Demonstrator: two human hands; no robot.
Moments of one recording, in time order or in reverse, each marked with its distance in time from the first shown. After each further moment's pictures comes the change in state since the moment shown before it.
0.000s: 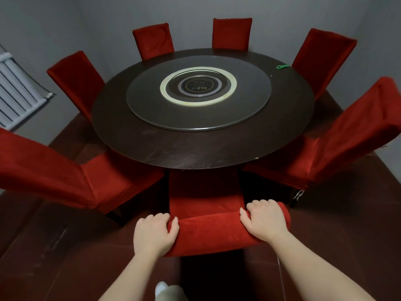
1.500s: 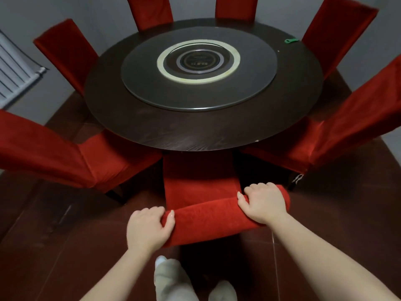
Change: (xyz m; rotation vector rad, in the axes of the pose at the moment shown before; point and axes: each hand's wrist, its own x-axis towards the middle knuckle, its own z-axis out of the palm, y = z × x) left_hand -0.026 0.007 0.000 -0.037 0.042 0.036; right_hand 0.006 0.011 0.000 0.019 -0.085 -0.064
